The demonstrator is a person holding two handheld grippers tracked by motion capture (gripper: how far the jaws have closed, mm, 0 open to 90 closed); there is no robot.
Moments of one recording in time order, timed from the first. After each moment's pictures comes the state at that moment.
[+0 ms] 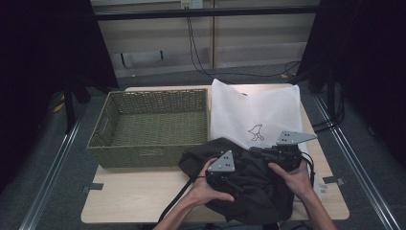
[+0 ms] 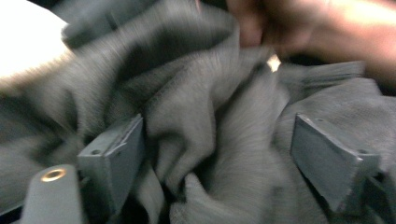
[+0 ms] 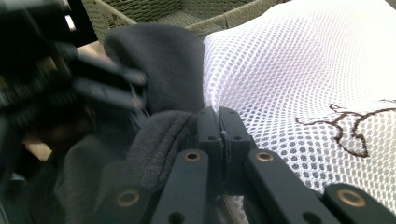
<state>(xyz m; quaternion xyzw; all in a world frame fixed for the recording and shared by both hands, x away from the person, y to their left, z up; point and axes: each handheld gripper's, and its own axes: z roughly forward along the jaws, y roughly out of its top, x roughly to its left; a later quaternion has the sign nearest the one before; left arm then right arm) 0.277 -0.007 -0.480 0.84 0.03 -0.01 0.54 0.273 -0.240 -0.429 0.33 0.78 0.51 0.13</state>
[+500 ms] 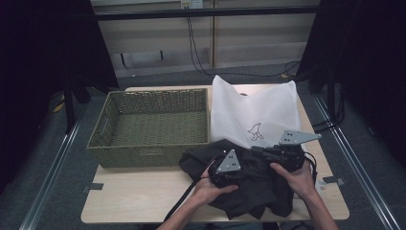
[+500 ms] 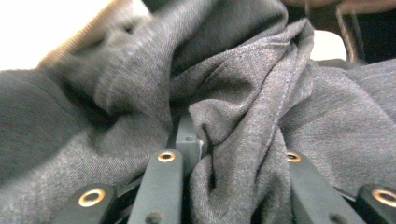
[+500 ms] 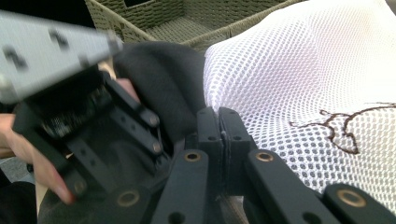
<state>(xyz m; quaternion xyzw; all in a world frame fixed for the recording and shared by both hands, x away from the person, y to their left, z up) 0.281 -0.010 -0.467 0.85 0.08 0.05 0.52 0.265 -0.239 -0.416 0.33 0.78 0.52 0.13</state>
